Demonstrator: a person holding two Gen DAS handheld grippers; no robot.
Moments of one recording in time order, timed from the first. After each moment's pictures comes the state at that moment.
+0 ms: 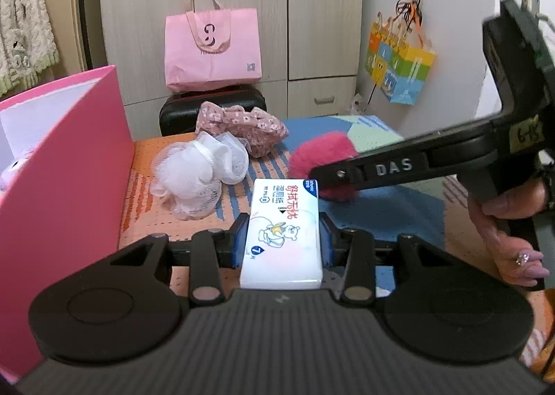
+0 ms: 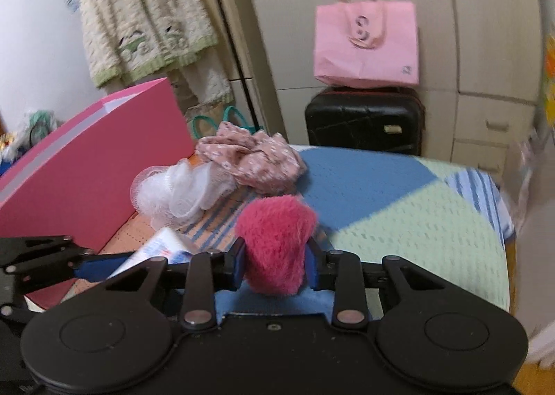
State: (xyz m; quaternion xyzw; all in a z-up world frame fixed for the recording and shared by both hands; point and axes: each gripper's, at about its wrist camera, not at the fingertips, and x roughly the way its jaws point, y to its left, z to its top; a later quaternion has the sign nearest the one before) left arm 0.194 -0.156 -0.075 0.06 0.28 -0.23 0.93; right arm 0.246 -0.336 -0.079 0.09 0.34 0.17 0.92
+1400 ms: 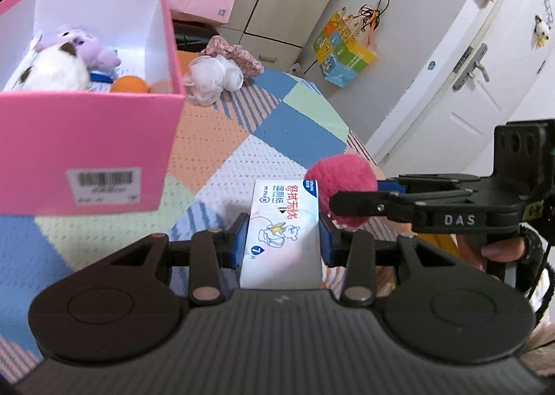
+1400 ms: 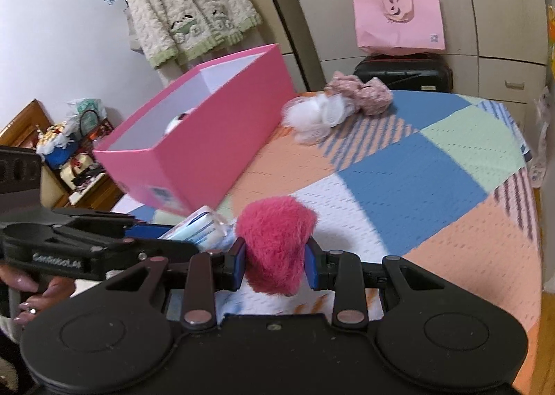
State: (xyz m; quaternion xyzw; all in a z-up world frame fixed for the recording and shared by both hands) left arm 0.117 -0.027 -0.049 -0.10 0.39 -0.34 0.85; right arm 0.091 -0.263 -0.030 0.11 0.38 0.23 0.89
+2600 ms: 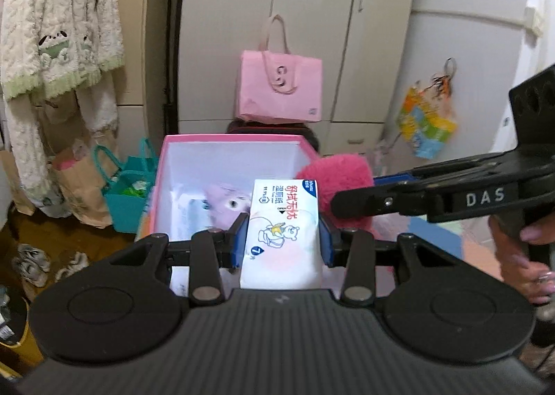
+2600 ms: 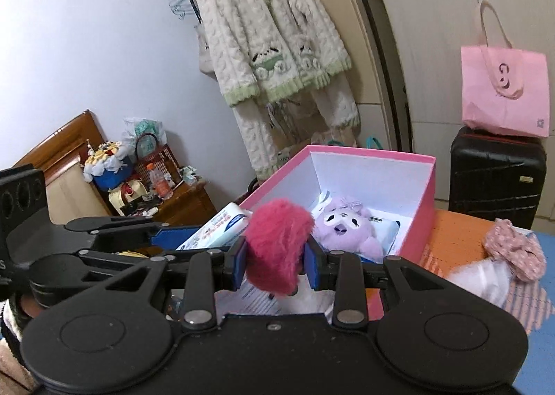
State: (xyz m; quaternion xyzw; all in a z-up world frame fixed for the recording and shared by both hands) left arm 0.198 0.083 0.039 0.00 0.27 -0.22 0.94; right arm 0.228 -0.121 0.055 0.09 0.32 0.32 0.89
